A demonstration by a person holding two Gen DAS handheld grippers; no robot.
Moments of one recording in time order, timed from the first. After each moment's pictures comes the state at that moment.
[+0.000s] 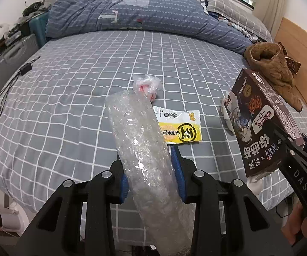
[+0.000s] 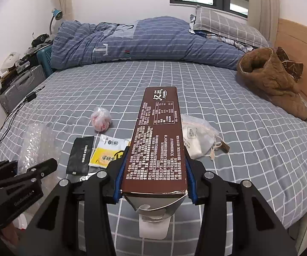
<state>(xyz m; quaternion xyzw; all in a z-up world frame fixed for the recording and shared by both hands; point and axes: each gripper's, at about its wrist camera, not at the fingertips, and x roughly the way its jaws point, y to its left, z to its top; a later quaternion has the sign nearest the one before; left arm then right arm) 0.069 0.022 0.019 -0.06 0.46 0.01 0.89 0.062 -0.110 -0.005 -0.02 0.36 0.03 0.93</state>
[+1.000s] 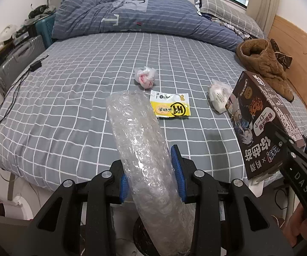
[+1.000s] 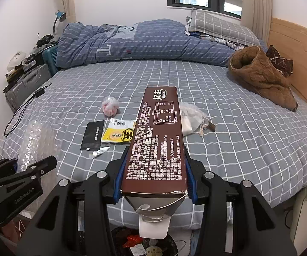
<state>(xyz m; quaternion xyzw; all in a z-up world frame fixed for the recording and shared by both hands) -0.017 0.012 0.043 -0.05 0.45 0.01 0.89 -0.026 -0.115 0.018 -0.02 0.36 0.03 0.93</state>
